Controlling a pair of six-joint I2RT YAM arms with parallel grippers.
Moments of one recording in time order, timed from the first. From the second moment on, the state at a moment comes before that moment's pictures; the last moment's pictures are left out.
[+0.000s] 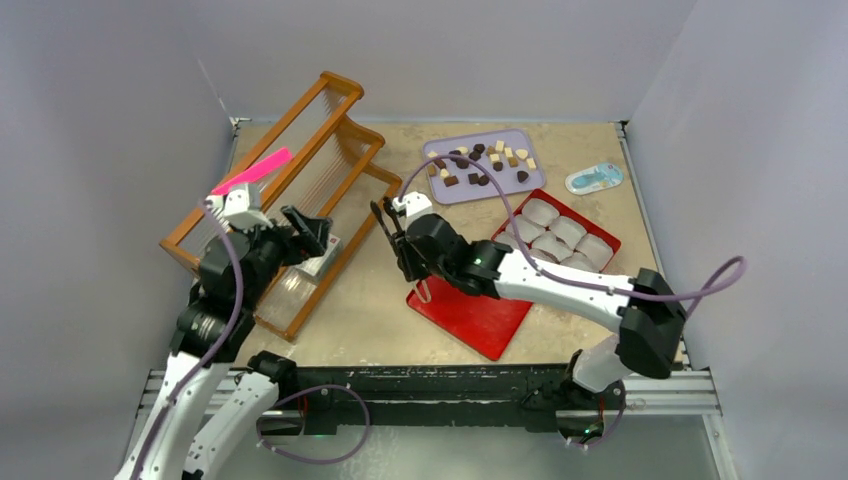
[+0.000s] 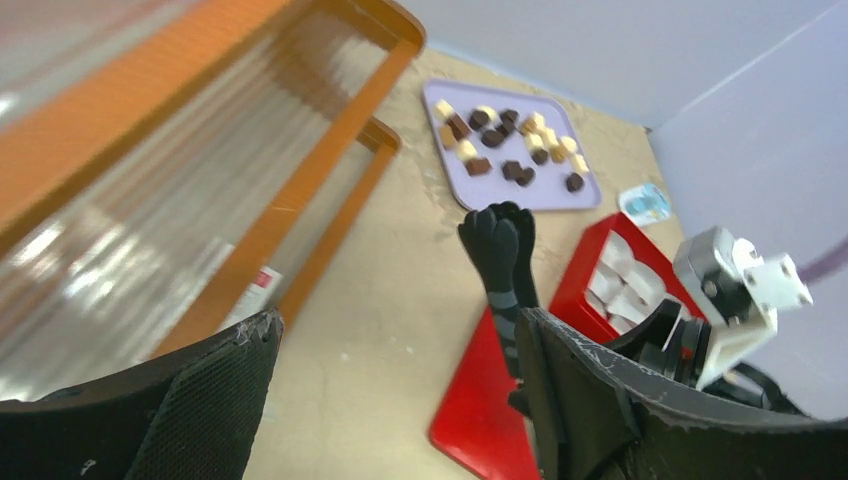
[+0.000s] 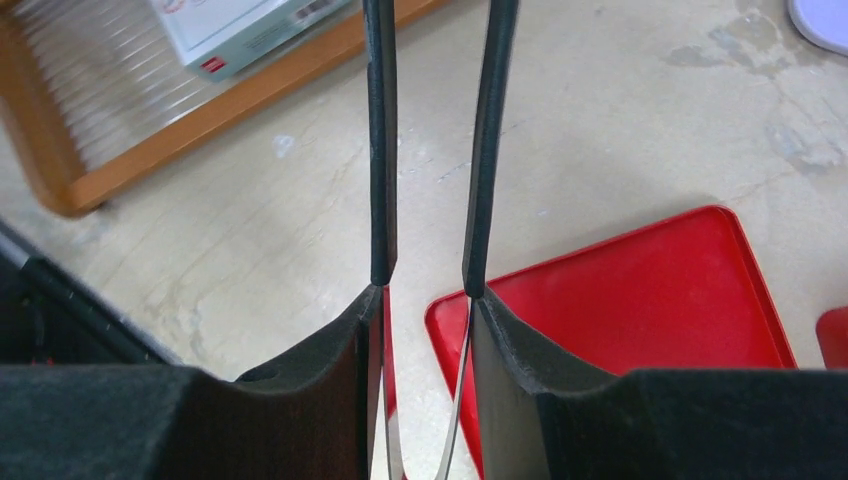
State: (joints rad) left arm -0.33 0.53 0.83 -0.48 -0.12 -0.51; right arm 1.05 1.54 1.19 -0.35 0.28 0.41
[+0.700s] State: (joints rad) left arm -0.33 1.01 0.91 -0.34 0.25 -0.62; right arm 1.04 1.34 1.07 -0.20 0.07 0.23
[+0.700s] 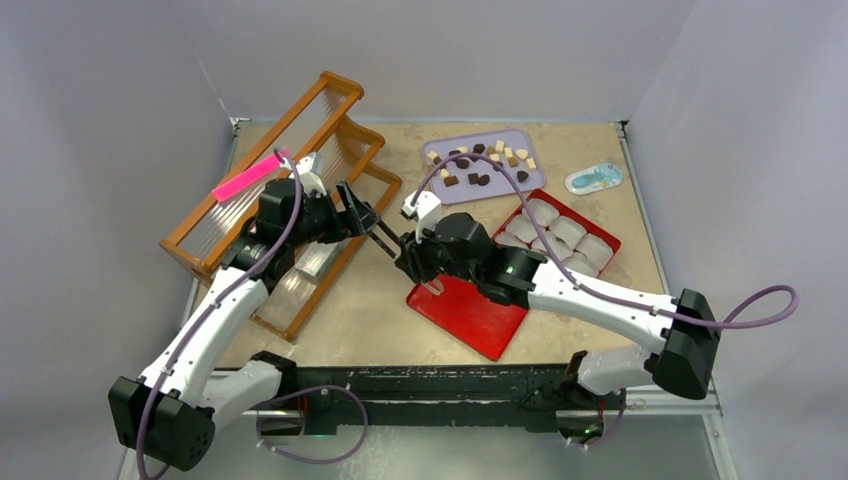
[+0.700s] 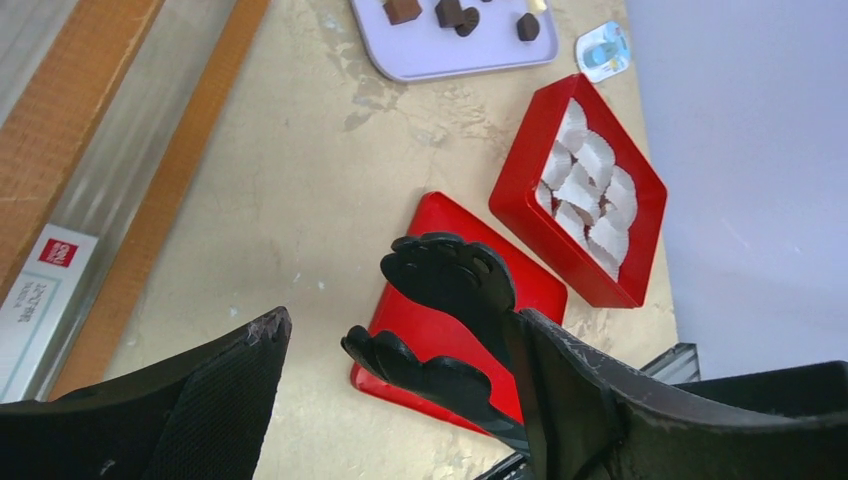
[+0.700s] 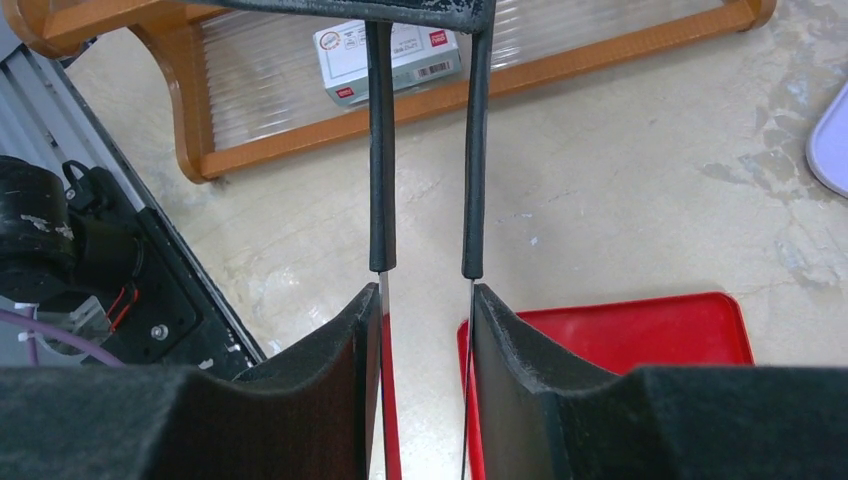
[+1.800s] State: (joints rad) left arm -0.33 1.00 0.93 -0.45 0.21 -0.54; right arm 1.03 1.35 1.16 -0.35 0.14 0.26
